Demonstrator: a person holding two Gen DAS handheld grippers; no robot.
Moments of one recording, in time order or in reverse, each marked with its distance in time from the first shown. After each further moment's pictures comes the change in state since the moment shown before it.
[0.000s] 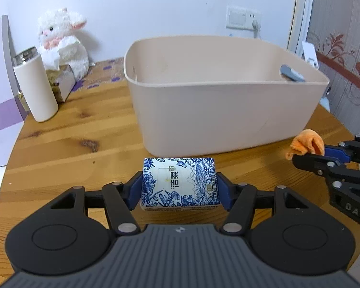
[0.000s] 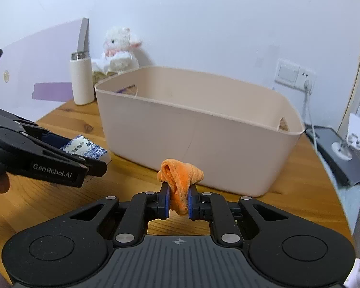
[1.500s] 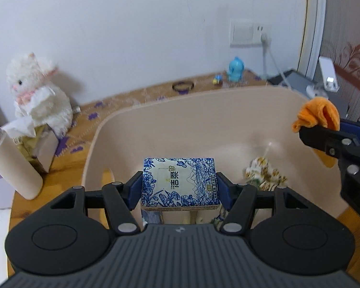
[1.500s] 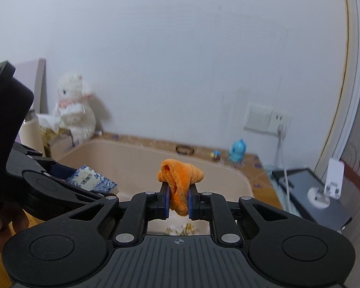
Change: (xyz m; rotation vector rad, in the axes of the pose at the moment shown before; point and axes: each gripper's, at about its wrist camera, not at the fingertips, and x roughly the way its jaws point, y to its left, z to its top) left arm 0.082 -0.029 0.135 0.064 0.024 0.057; right arm 0.051 -0.060 0.102 0.031 -0.116 -0.102
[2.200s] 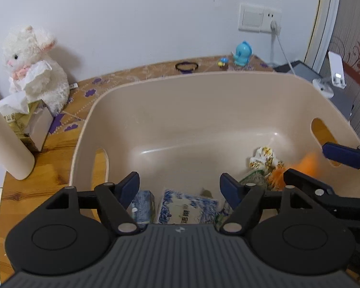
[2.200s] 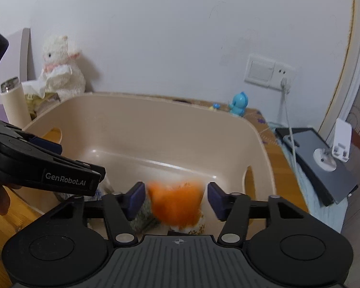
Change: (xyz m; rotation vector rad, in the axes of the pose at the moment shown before) left arm 0.012 0.005 -0.003 -0.059 0.070 -0.012; right arm 0.030 -0.003 -0.019 0.048 0.196 -0.038
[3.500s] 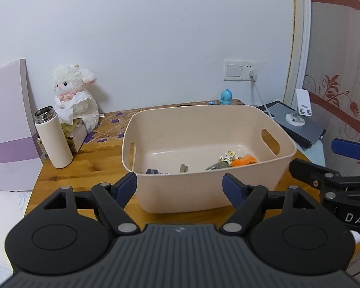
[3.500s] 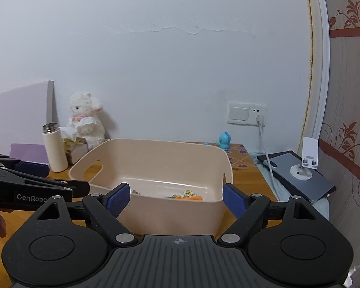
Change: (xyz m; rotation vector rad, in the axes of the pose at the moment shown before) left arm -0.164 -0.013 -0.099 -0.030 -0.273 0.004; right arm -0.158 0.007 -0.056 0.072 -0.249 0.015
